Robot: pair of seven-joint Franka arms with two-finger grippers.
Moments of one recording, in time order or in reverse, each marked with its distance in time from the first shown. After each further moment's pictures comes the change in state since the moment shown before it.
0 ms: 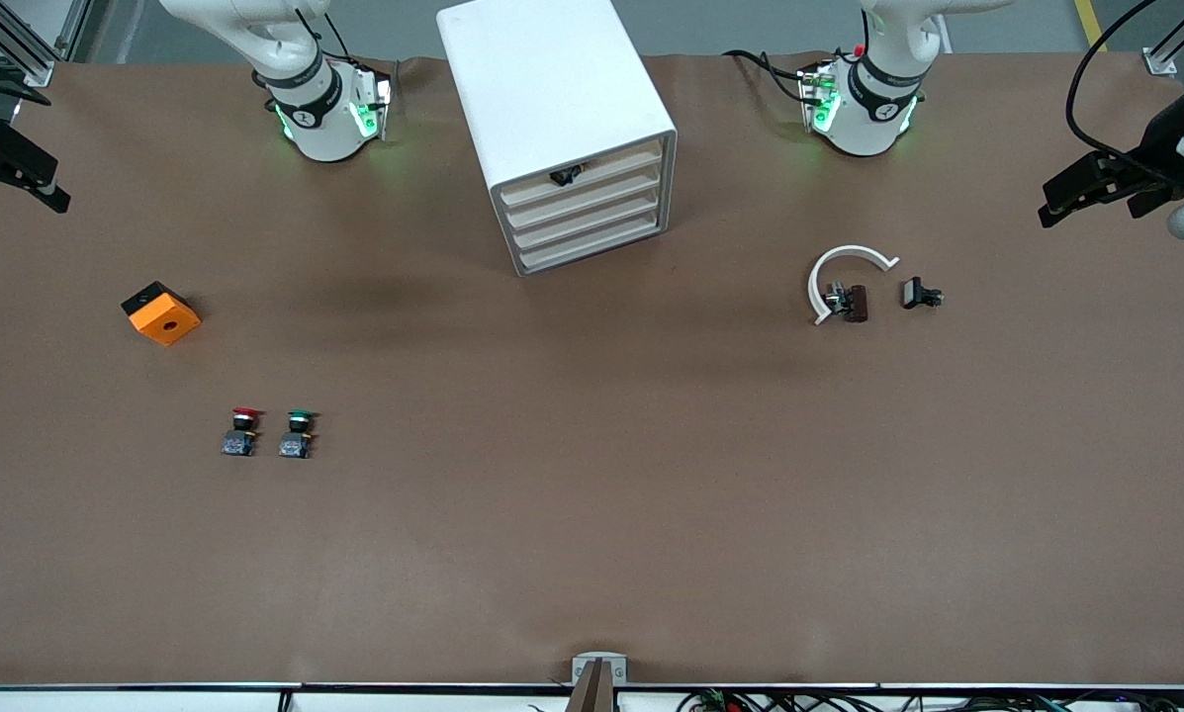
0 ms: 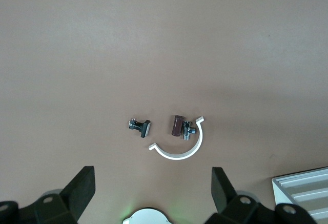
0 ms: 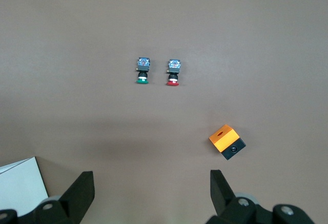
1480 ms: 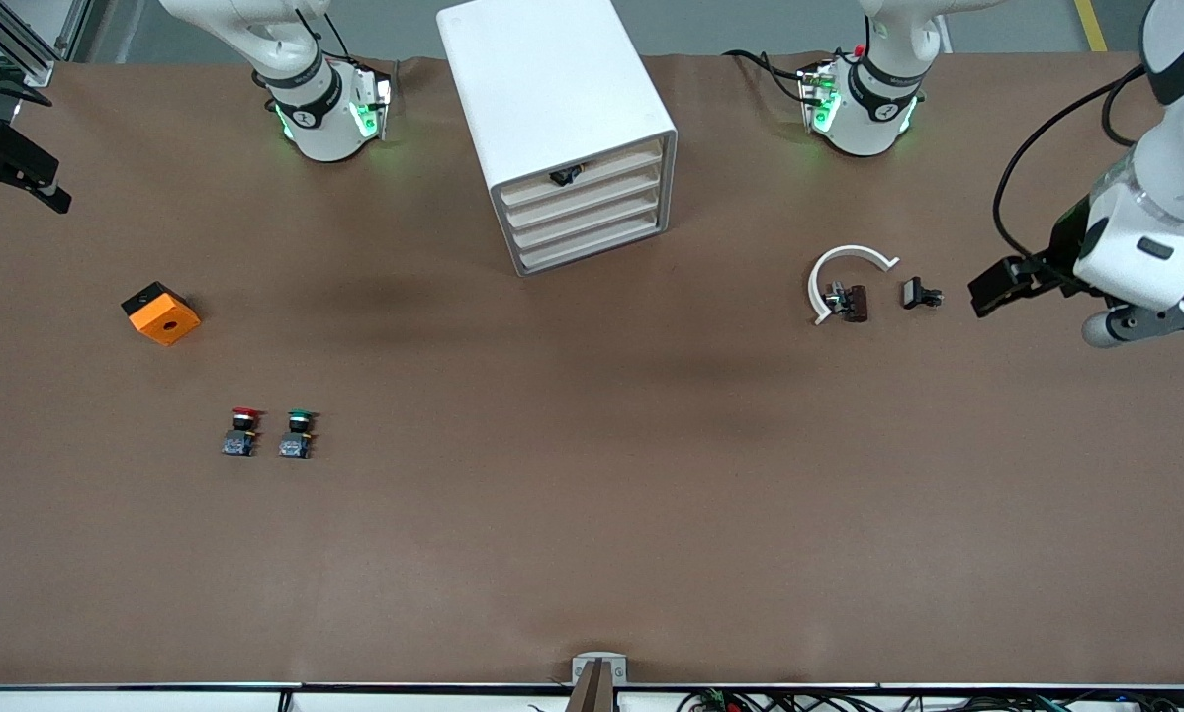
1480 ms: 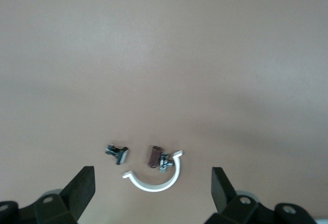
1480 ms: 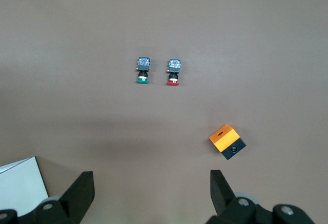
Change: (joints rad) left arm 0.095 0.217 -0.257 0.186 0.100 0.048 -0.205; right arm 0.000 0.001 0.001 -0.001 0.000 0.000 0.000
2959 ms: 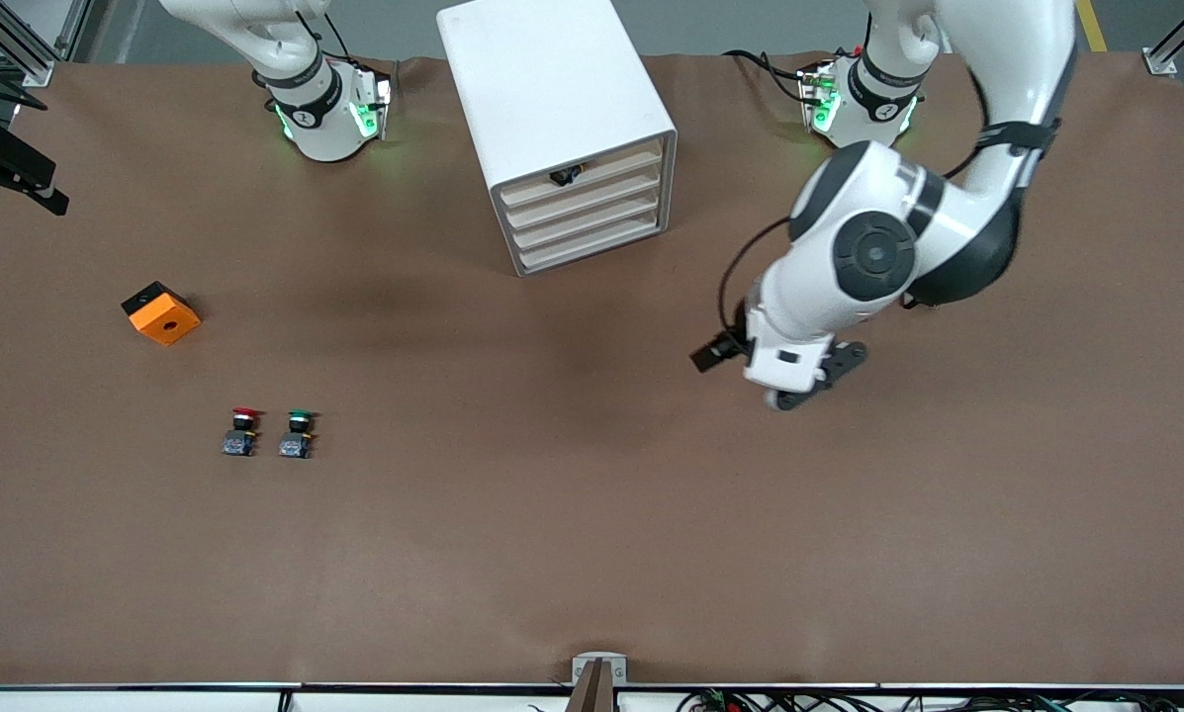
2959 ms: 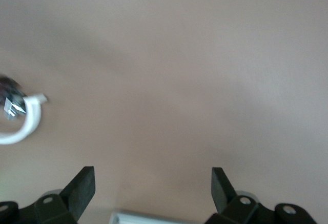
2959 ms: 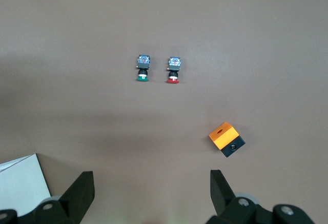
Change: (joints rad) left arm -0.302 0.277 -0.002 -0.105 -0.096 0.342 -0.725; right arm 0.000 0.040 -0.001 0.057 0.000 -0.036 0.000
